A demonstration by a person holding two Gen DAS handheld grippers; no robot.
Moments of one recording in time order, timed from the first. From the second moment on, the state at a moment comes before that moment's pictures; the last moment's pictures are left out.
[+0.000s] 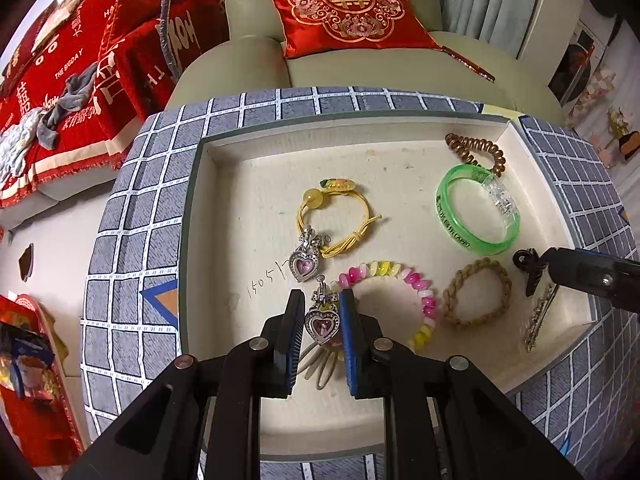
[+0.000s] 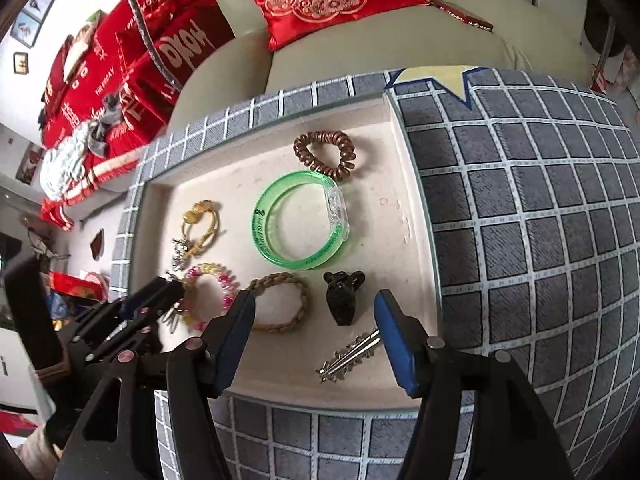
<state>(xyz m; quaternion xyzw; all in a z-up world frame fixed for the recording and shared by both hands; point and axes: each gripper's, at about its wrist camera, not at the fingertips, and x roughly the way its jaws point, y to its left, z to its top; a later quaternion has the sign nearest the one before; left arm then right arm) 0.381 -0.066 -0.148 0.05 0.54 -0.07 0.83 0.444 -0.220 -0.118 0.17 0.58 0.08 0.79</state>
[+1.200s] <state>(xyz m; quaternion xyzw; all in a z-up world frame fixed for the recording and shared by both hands) 0.324 -0.046 -0.110 0.06 0.52 -0.04 0.85 0.383 -0.217 -0.100 0.15 0.57 0.07 0.80</state>
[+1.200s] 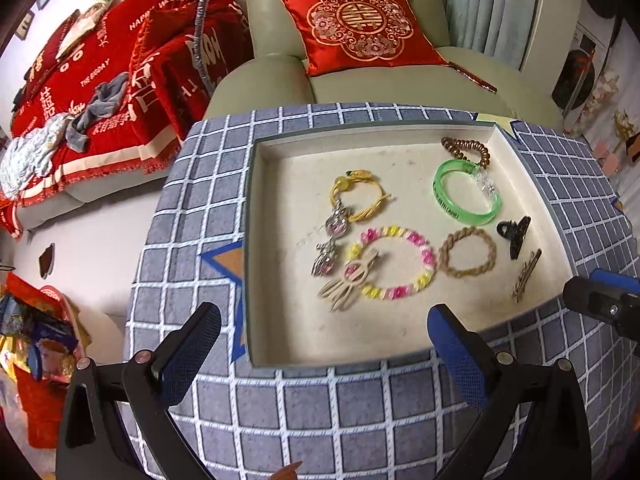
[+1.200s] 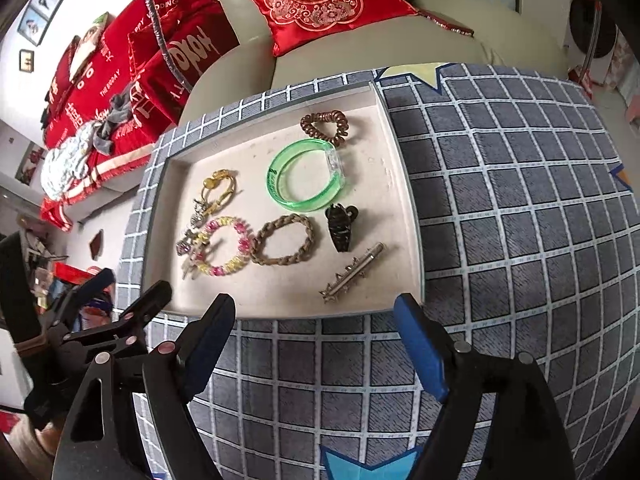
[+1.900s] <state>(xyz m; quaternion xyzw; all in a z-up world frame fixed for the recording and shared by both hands) 0.237 -0.025 -0.085 0.03 0.48 -0.02 0.88 0.302 -0.200 -0.065 0.10 0.49 0.05 0.87</state>
